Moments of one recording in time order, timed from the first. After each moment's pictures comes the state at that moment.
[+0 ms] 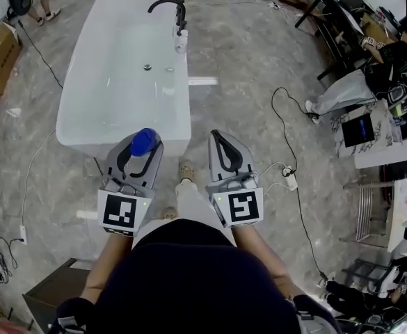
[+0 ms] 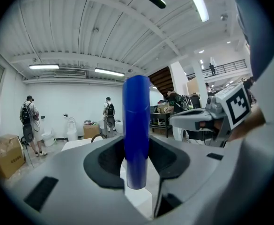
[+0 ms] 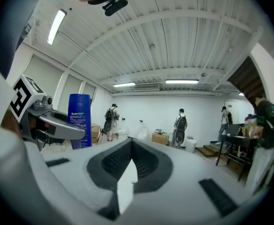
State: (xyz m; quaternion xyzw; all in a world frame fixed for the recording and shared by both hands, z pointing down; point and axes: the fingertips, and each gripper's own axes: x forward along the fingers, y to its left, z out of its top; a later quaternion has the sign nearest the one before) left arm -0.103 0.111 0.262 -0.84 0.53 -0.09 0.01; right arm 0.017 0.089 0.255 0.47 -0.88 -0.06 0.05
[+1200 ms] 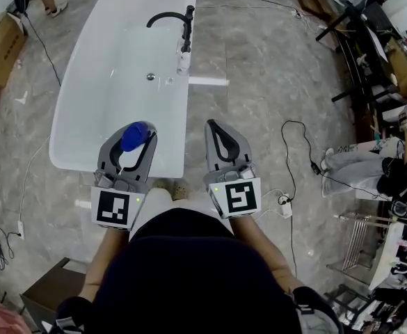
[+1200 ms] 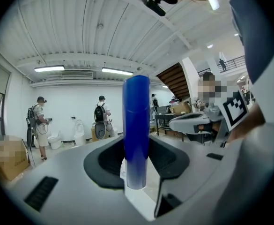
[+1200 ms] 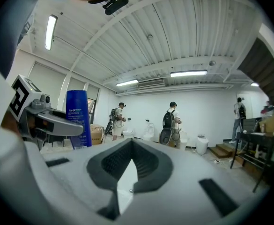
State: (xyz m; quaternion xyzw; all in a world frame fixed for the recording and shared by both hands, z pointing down) left arm -0.107 -0.111 0.253 -0.81 0.58 -0.09 0.01; right arm 0.011 -0.152 0.257 0.42 -0.91 -0.04 0.05
